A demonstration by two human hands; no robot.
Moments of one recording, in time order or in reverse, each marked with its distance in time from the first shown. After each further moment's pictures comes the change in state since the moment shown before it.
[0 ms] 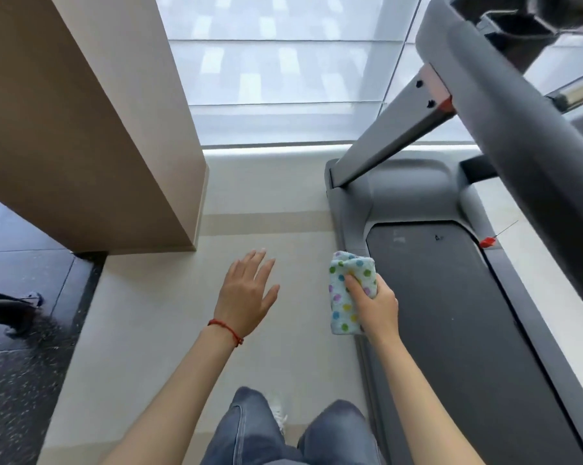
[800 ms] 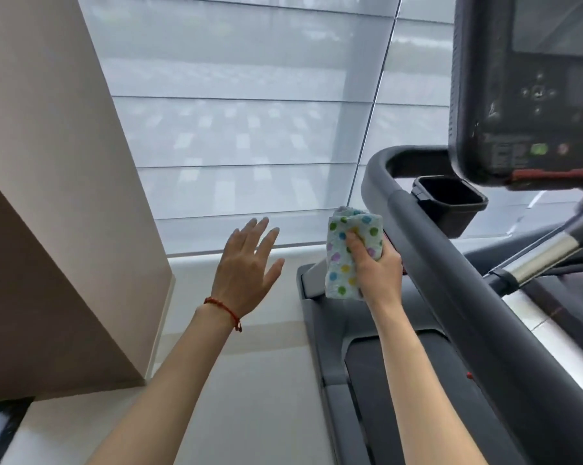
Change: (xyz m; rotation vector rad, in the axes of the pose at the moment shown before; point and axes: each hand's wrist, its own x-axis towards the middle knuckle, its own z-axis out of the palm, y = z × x) left_hand 0.342 0.008 -0.059 0.044 0.313 0.166; right_hand 0.226 -0.241 -0.048 0.282 0.131 -0.416
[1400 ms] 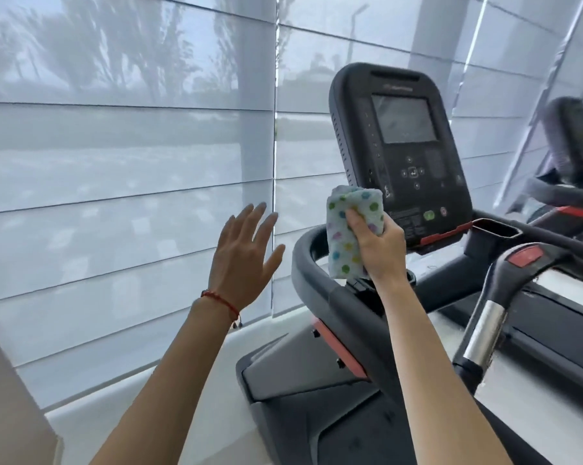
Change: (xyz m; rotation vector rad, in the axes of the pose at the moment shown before) left_hand 0.246 0.010 0.032 -0.198 0.226 0.324; right_hand 0.173 -0.094 -0.035 -0.099 0.392 -0.247
